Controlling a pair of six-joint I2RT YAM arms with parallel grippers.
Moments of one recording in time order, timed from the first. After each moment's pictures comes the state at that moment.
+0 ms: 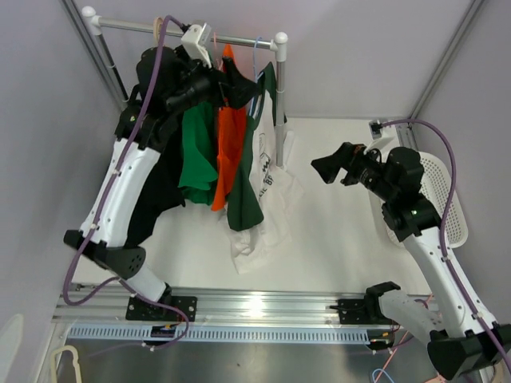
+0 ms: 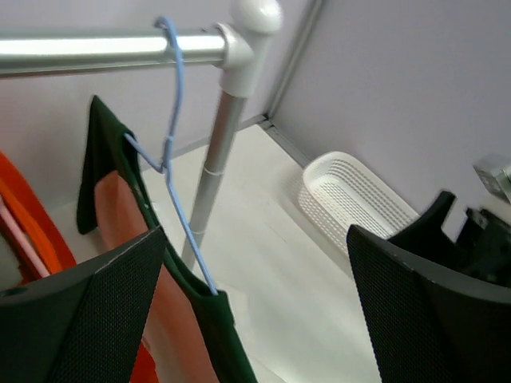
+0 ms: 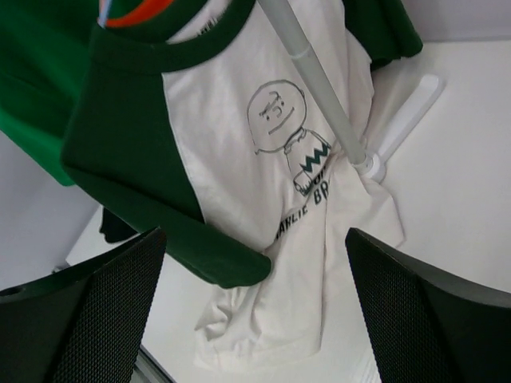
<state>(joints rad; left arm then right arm) -0.40 1.57 2.04 -0.51 0.43 -0.29 0.28 0.92 1.04 -0.25 -0.34 0.45</state>
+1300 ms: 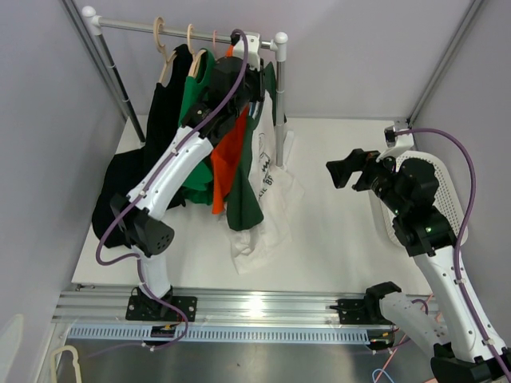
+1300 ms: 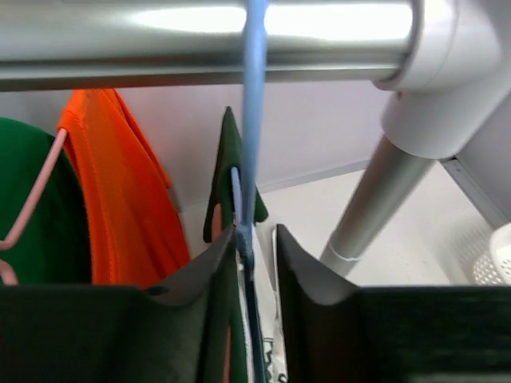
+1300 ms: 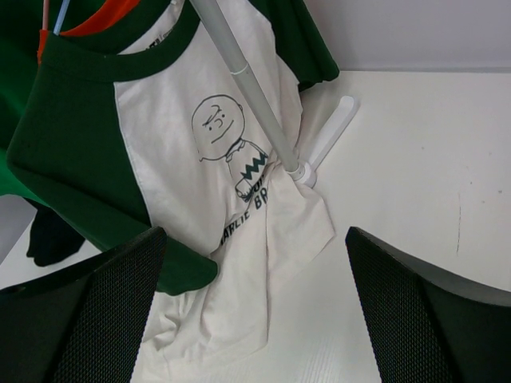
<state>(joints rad) -0.60 1.88 2.16 -0.38 -0.26 -0.09 0.31 0.83 1.06 -0.38 -0.14 0.32</state>
